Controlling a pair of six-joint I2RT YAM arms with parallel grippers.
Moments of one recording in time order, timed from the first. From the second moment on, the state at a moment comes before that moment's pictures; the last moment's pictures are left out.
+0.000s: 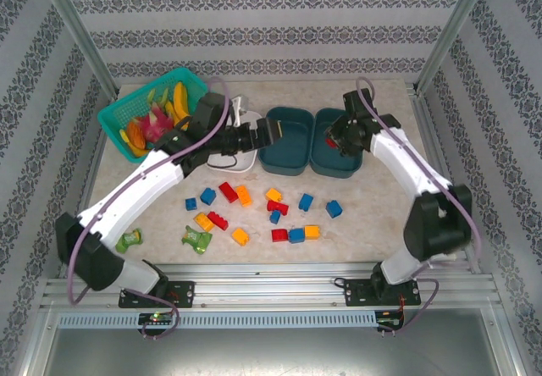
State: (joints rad) left arm -0.56 1.47 1.43 -0.55 0.29 -0.76; right arm 0.21 1.64 1.36 -0.72 -0.11 1.00
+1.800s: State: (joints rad) left arm -0.25 1.19 0.92 -1.04 0.05 -0.85; right arm 0.84 1.15 0.73 -0.28 -0.17 0.54
